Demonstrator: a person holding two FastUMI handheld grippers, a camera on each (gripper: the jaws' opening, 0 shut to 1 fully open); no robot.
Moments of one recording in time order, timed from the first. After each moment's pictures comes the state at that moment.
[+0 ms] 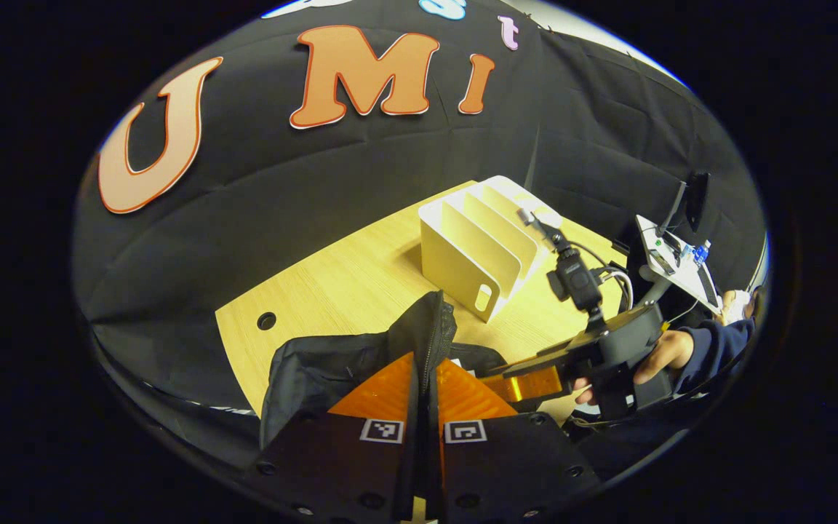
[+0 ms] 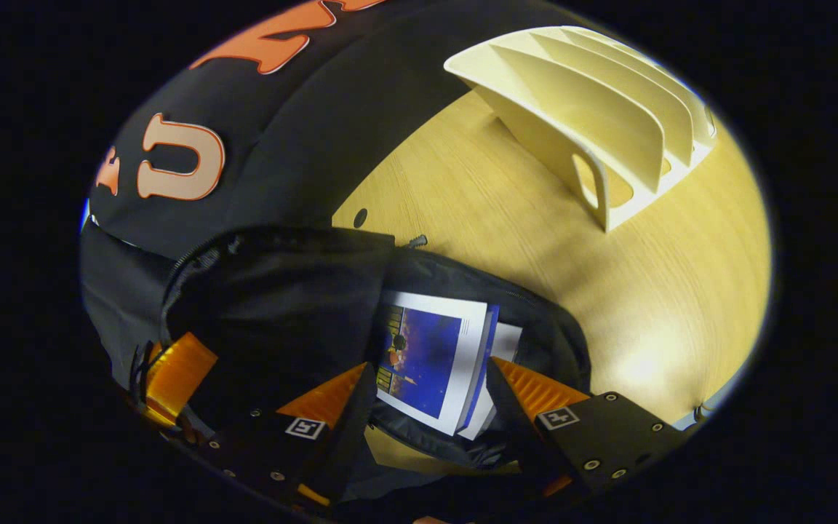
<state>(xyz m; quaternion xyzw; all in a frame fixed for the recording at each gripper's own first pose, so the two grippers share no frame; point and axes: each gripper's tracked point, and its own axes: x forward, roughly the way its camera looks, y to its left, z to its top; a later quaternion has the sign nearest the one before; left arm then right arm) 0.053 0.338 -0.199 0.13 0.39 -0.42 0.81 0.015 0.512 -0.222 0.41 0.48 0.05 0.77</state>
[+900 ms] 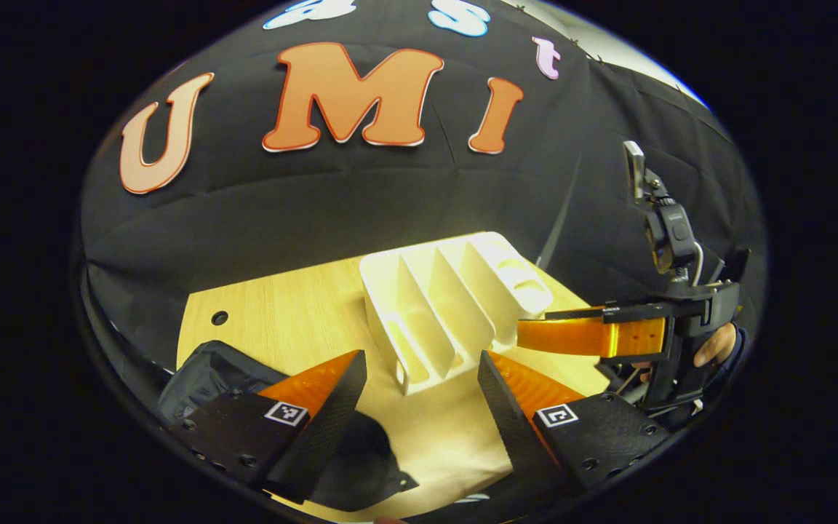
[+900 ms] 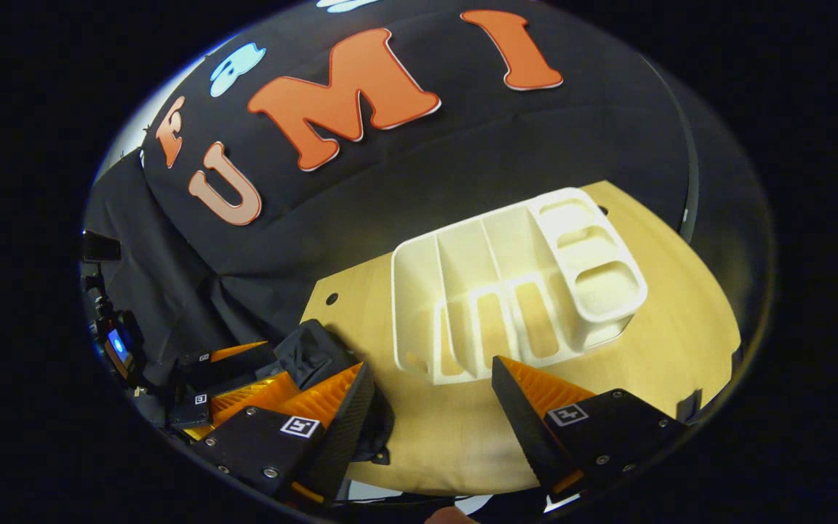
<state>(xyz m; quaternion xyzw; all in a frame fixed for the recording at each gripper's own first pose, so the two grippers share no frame) 0.014 0.111 -0.160 0.01 0.35 -0.30 0.89 0.014 0.215 -0.115 0.24 0.33 0.04 0.91</state>
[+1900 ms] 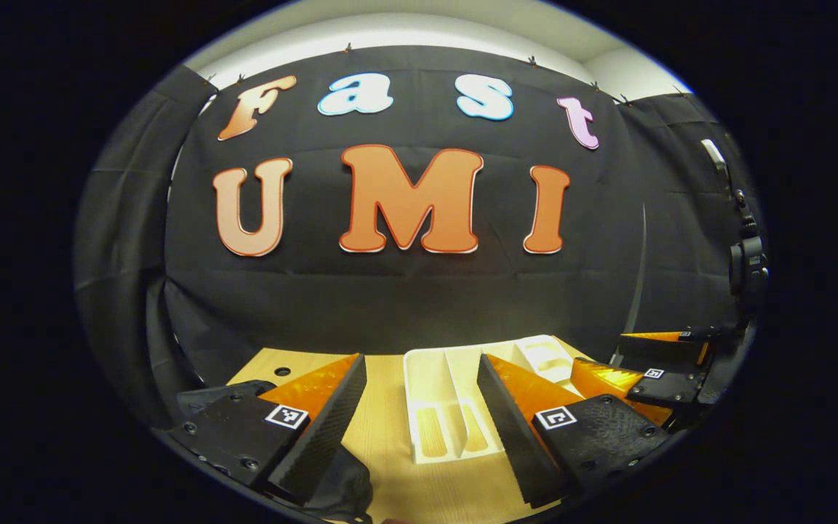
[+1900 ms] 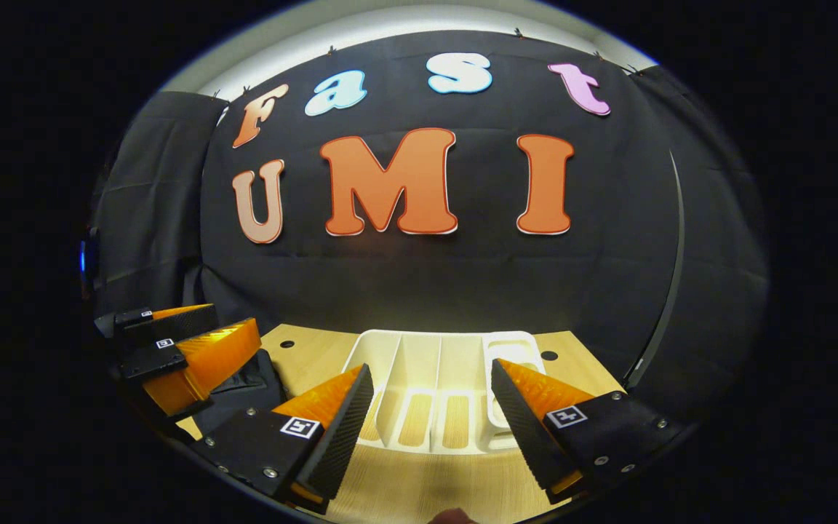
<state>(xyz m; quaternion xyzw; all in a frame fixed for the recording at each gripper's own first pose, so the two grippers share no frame) -0.001 0.107 -0.092 -0.01 0.13 -0.11 0.99 0.003 0.167 -0.065 0.05 0.11 0.00 0.99</state>
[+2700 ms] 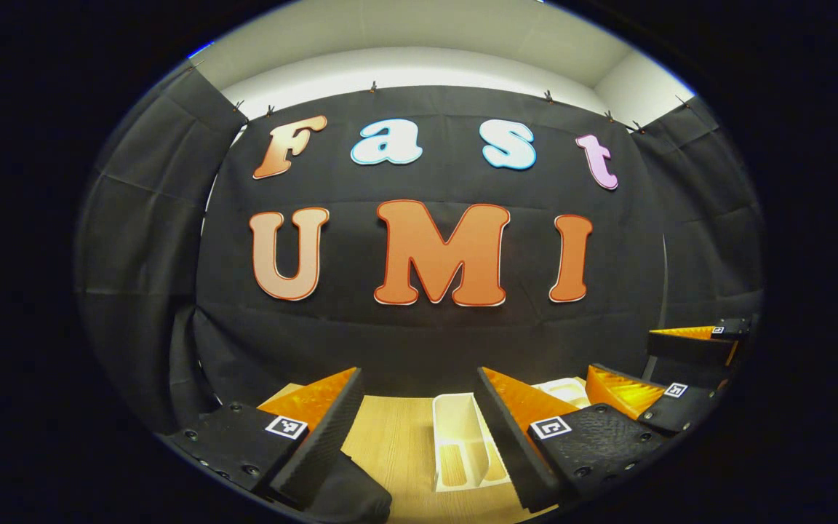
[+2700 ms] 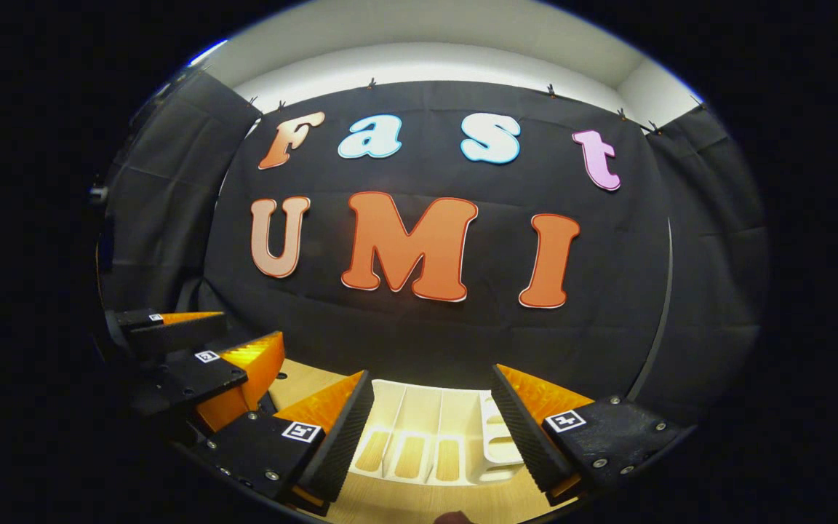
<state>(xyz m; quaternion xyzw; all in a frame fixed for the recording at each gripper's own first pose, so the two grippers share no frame) -0.005 0.137 -0.031 -0.02 0.04 -0.06 1.00 -0.022 0.211 0.004 -0.02 0.01 -0.02 1.00</state>
